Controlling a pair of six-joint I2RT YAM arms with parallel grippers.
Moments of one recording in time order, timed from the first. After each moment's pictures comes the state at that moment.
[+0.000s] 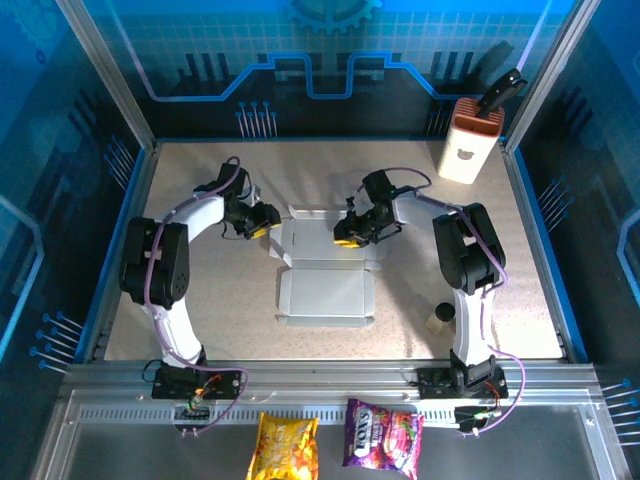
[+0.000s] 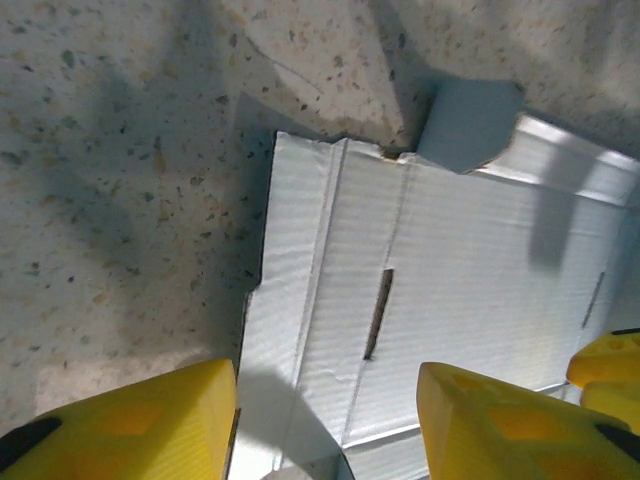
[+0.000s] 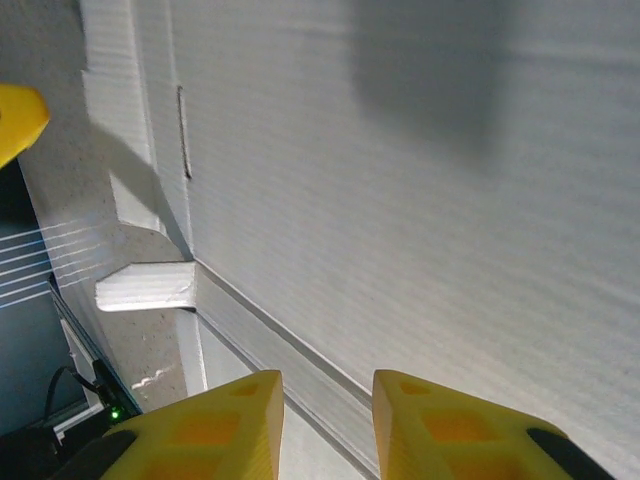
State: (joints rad) left arm -0.11 1.89 1.25 -0.55 0.46 -0.51; right arm 0.39 2.07 1.40 -0.57 -0.70 0.45
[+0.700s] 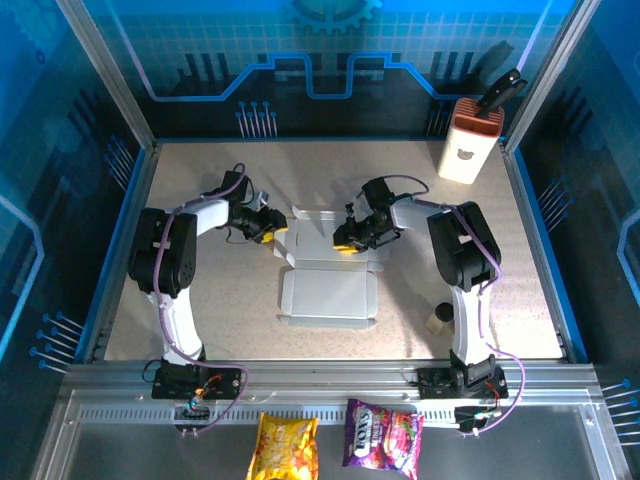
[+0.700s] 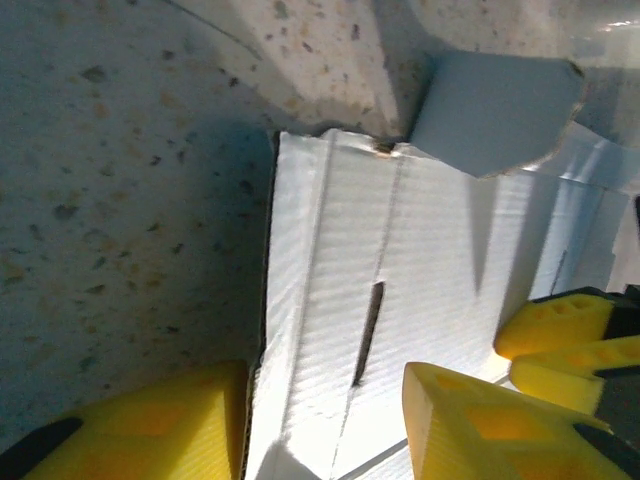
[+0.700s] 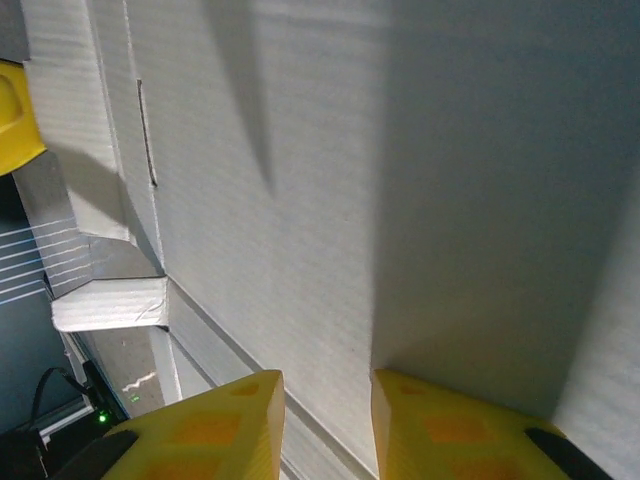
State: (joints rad) left arm -0.10 1.98 1.22 -0.42 0.65 -0.51; right arm 0.39 2.11 1.36 -0.48 -0.72 0.45
